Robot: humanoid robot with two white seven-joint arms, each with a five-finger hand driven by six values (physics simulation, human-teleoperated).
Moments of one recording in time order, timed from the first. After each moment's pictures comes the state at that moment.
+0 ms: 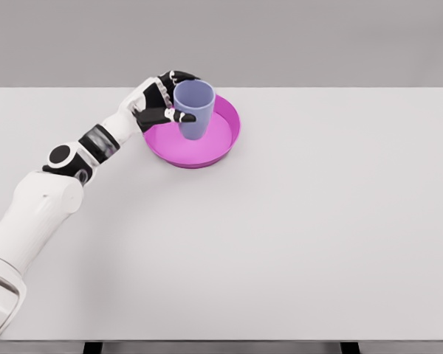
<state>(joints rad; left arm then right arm) -0.78 0.28 -0.72 -0.72 0.96 -0.31 -0.61 0.02 0.00 0.26 0.05 -0.09 -0.07 -0.11</state>
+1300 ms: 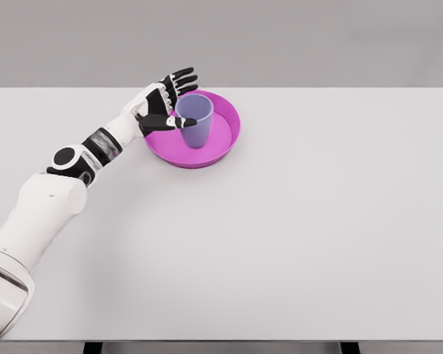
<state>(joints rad) -0.80 0.25 -0.72 -0.65 0.92 -0.32 -0.61 0.02 0.00 0.26 0.05 -0.09 -0.07 -0.11</state>
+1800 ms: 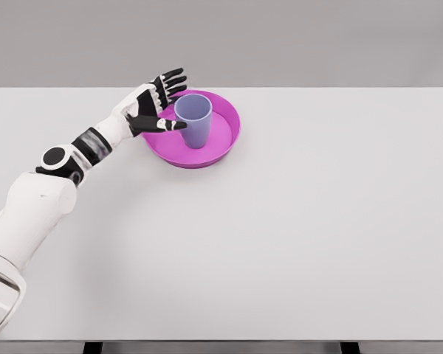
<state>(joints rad) -0.80 0.28 -0.71 -0.64 0.88 -0.33 -0.61 0.02 0.00 0.26 0.05 -0.09 -0.07 -0.11</state>
